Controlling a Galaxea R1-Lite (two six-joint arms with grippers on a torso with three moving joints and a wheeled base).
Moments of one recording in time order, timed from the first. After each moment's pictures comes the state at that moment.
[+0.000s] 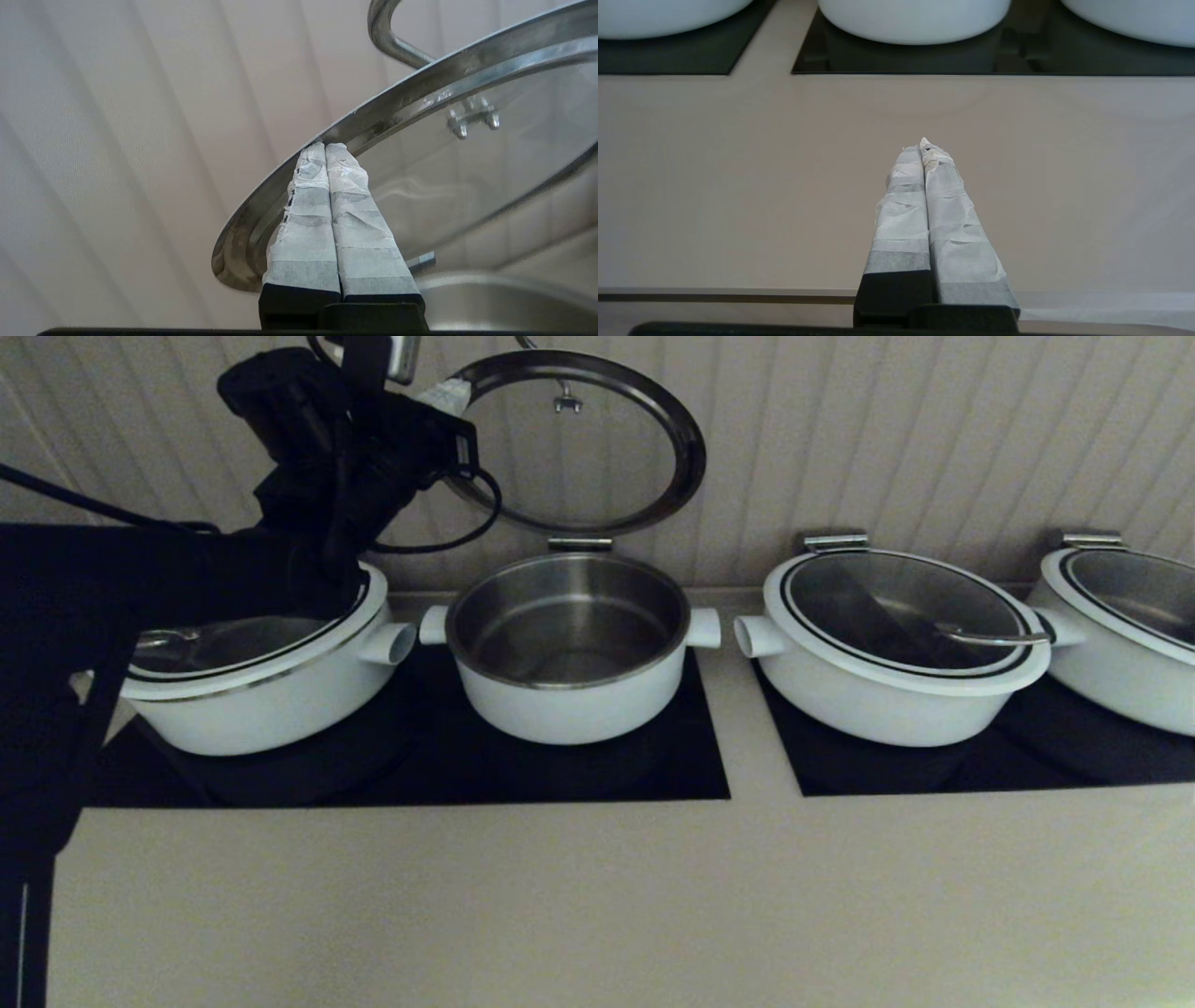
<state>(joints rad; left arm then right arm) -0.23 2.14 -1.84 -0.79 -0.09 0.26 -0.01 0.00 0.00 0.00 0.01 -0.01</state>
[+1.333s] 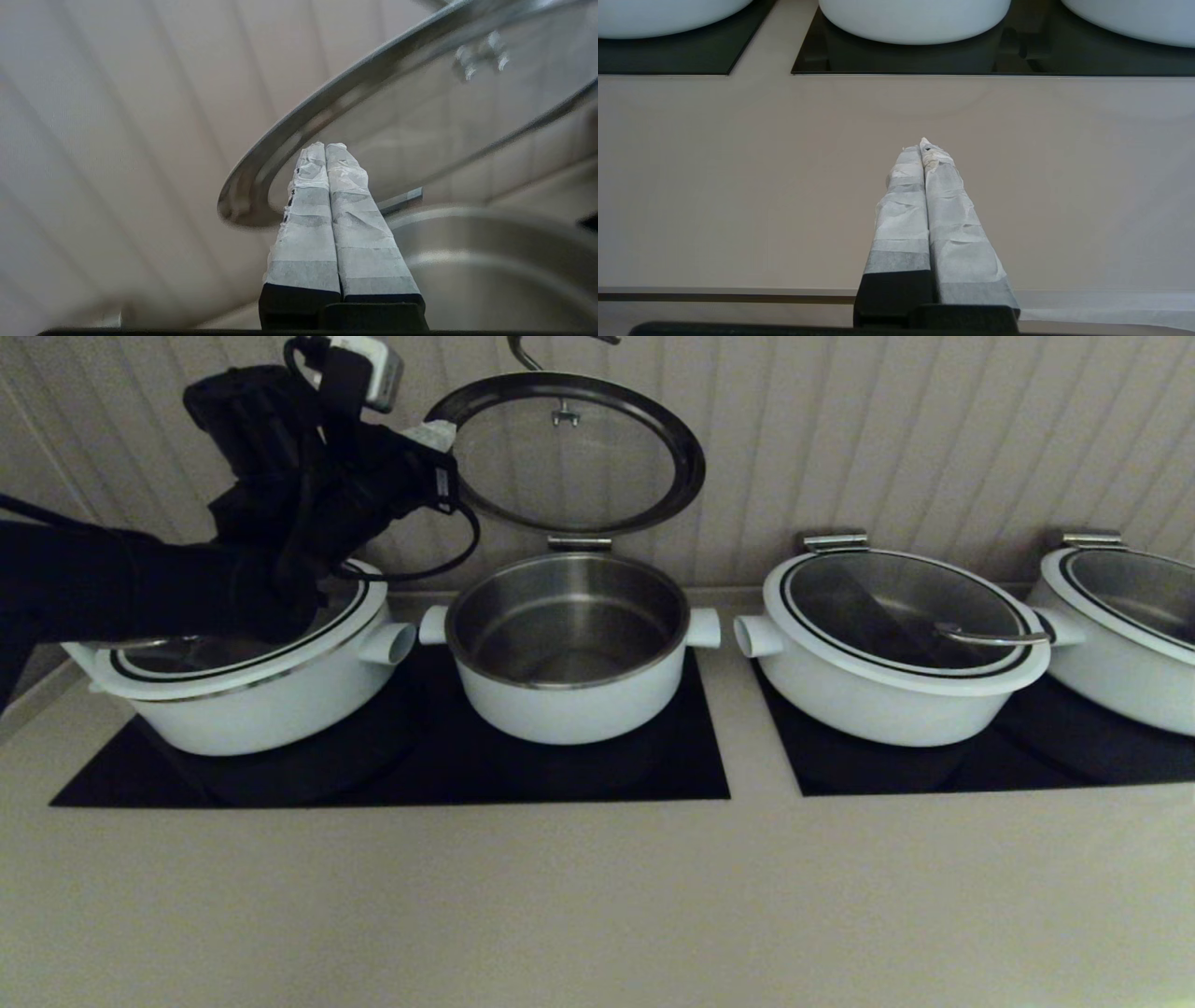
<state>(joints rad) -0.22 2.01 -1.59 -0.75 -0.10 0.25 -0.01 0.00 0.00 0.00 0.01 -0.01</state>
